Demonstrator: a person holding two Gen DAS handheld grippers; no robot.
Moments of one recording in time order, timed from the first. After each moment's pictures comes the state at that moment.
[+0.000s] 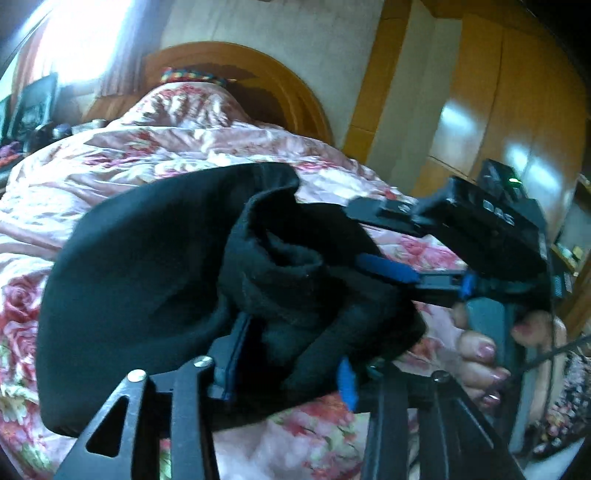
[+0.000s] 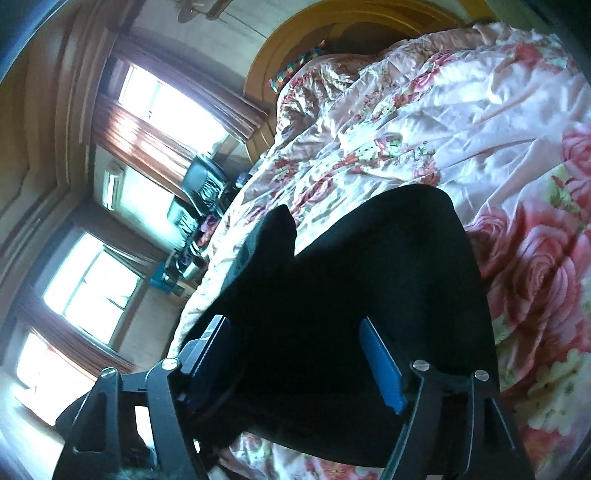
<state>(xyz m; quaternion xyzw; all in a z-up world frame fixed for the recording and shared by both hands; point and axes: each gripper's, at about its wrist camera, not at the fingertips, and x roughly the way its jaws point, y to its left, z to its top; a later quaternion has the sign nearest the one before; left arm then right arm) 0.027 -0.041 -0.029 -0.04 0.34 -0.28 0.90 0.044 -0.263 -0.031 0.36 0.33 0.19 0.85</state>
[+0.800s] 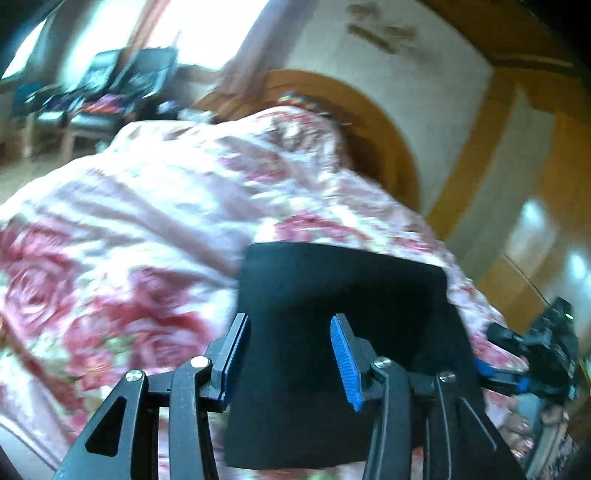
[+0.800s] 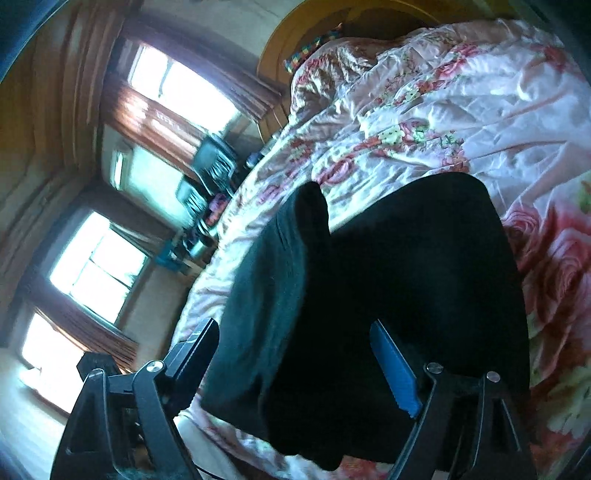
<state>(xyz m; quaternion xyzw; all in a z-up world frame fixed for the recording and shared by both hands) 0.063 0.112 -0.029 -0.18 0.31 -0.10 0.93 0.057 -0.232 -0.026 0.31 0.36 0.22 0.85</state>
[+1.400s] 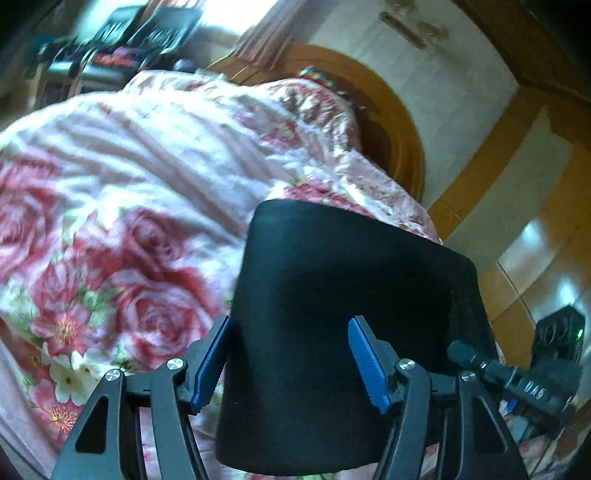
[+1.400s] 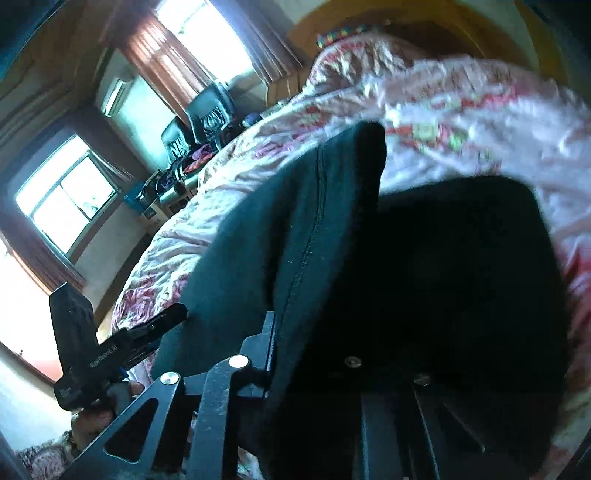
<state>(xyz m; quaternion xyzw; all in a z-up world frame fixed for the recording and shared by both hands) 0.069 0.110 -0.055 -0.23 0.34 -0.12 0.90 0.059 -0.179 -0.022 0.18 0.38 0.21 0.88</state>
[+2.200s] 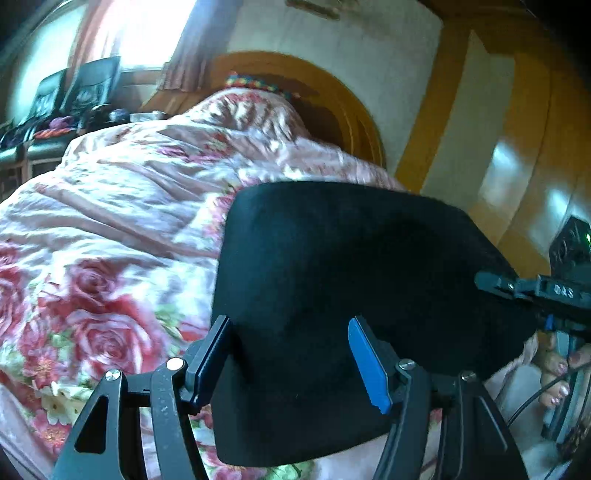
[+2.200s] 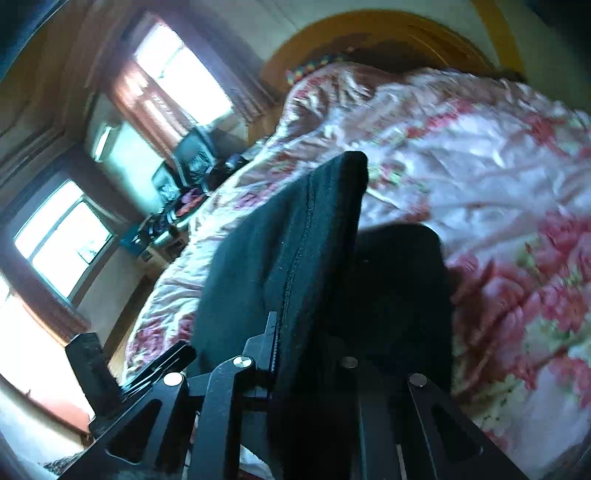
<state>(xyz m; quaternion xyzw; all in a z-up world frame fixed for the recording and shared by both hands) 0.054 0.041 -0.038 -0.08 0.33 -0.18 0.92 0.030 -0.257 -0.004 0.23 0.36 0.14 0.89</state>
